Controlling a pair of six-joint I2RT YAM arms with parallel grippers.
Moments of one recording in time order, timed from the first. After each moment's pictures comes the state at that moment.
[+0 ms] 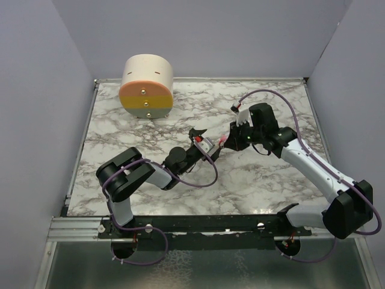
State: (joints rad) left arm -0.85 1.78 0.57 1.32 0.00 0.22; right arm 0.49 1.28 1.05 -0.49 -0.37 0.13
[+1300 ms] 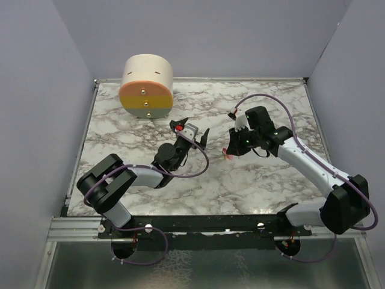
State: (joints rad) left arm -0.79 1.62 0.55 1.27 -0.25 0.14; right arm 0.49 1.32 1.04 -0.58 -0.35 0.08
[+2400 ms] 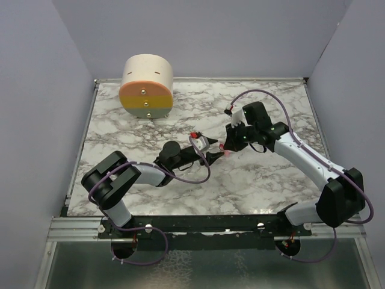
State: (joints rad) left arm -0.79 1.65 0.56 1.18 0.39 0.04; right arm 0.49 1.39 1.09 -0.55 -0.38 0.01
